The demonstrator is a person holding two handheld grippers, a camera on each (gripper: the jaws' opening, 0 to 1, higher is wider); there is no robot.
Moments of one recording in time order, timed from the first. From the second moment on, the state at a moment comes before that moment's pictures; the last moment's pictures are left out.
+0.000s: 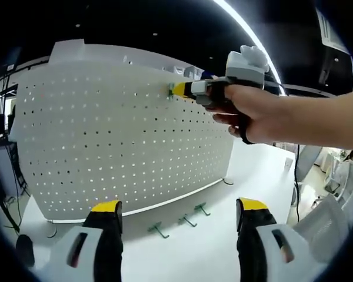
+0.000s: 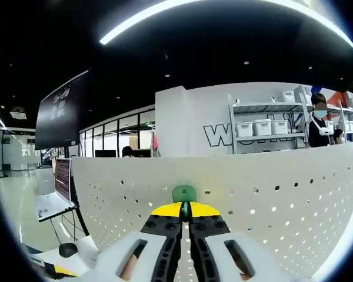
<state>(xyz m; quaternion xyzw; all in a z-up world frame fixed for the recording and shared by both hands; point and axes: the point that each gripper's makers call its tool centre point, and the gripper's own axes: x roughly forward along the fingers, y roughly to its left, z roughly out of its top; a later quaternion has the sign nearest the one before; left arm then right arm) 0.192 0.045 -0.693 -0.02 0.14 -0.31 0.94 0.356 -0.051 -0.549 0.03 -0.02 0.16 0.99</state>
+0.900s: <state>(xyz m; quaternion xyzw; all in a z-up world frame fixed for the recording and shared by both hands) 0.185 0.052 -0.711 -0.01 0.16 -0.31 0.94 0.365 -0.047 -0.551 0.05 -0.03 0.12 0.99</state>
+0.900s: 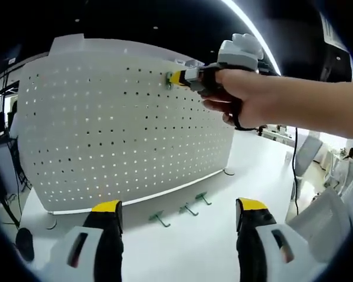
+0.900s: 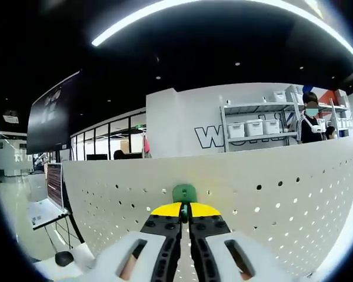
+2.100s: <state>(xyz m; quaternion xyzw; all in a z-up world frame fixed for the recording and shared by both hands) 0.174 0.064 -0.732 -0.01 0.19 -0.31 0.93 0.366 -0.047 -0.557 0.08 -0.04 0.06 0.99</state>
